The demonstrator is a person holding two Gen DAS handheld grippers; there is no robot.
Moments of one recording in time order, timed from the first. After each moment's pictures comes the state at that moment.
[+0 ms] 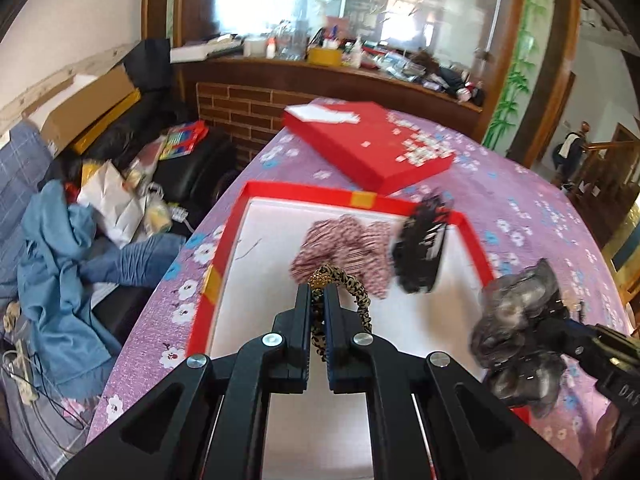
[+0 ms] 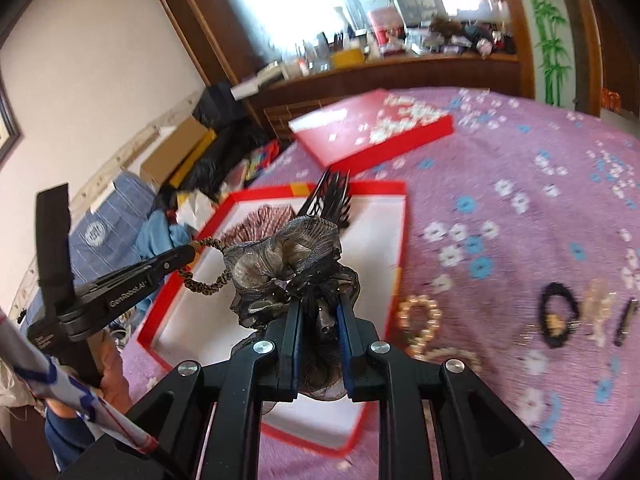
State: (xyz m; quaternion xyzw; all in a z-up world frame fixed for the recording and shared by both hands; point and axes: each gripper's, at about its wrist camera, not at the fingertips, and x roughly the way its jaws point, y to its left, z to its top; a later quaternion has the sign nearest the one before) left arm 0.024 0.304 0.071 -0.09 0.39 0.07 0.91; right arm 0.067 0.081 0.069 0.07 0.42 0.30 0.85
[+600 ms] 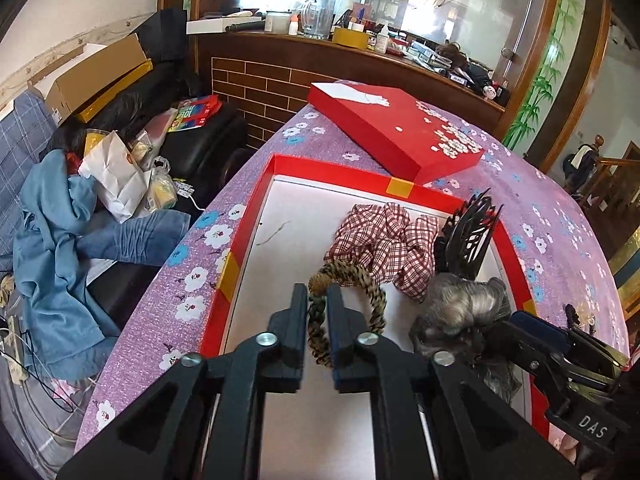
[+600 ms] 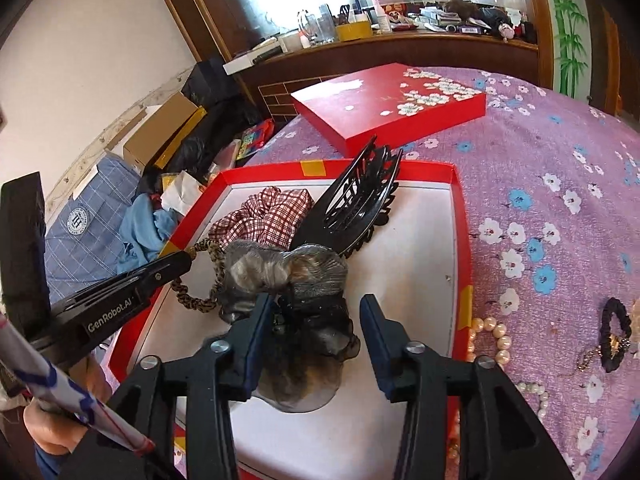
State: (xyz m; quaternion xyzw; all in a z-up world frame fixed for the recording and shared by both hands) left arm 0.036 0.325 0.052 -0.12 0.41 0.08 0.90; right arm 0.091 0.138 0.045 0.04 0.44 0.29 0.85
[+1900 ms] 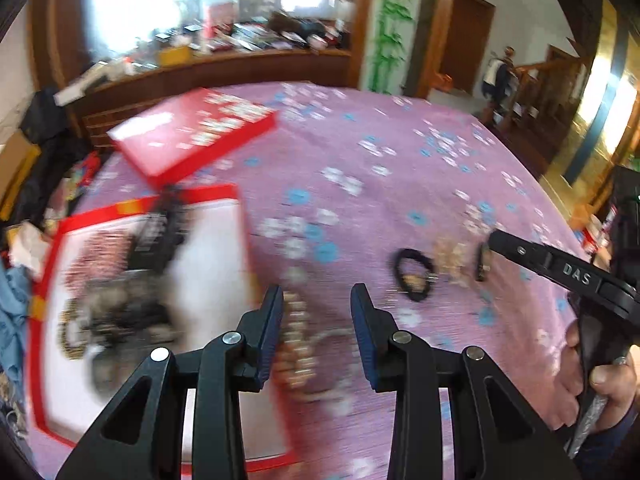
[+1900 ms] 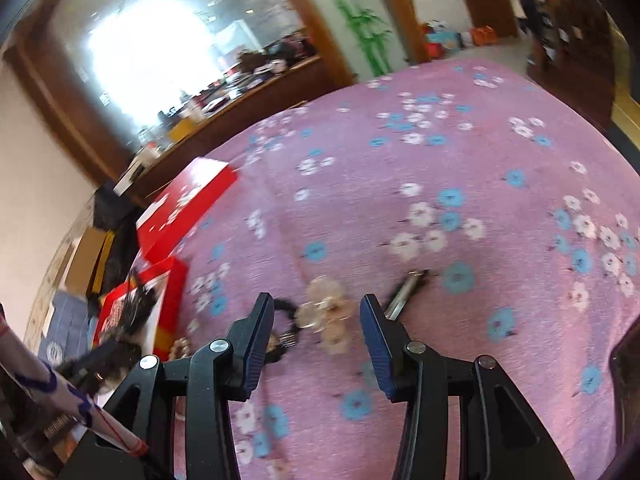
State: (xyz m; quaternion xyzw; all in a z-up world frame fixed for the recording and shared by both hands) left arm 0.060 0.073 0.077 0.00 0.44 -0.08 0.90; right arm 0.097 -0.156 0.048 0.22 0.42 0.11 0.88
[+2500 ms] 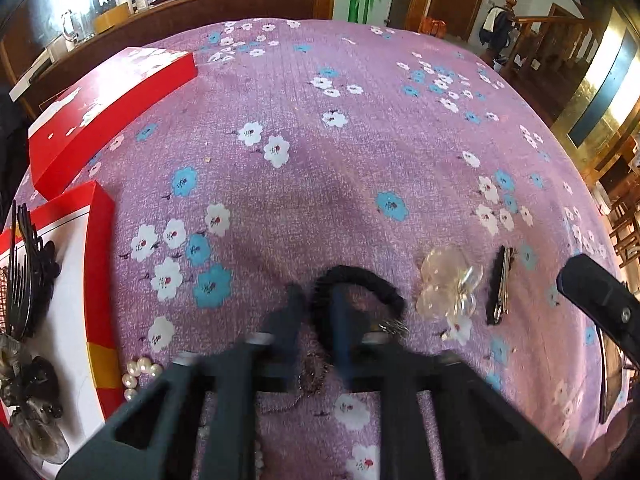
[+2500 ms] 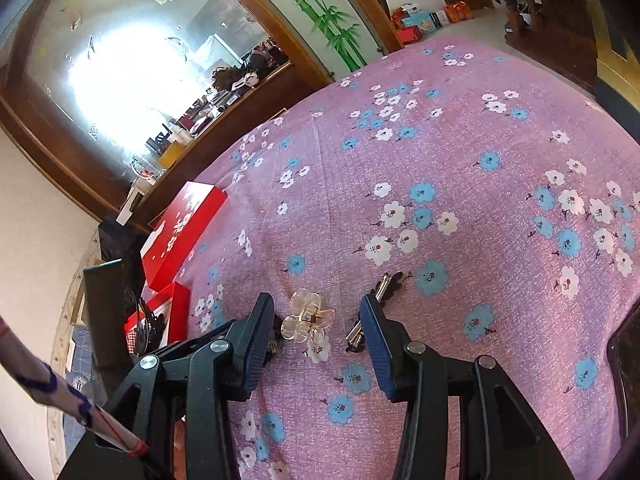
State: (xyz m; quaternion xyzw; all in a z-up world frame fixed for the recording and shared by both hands) left arm 0.150 -0.005 0.008 0.02 0.52 -0.08 0.85; right arm 0.096 -0.184 0.047 0.27 0.42 0.10 0.86
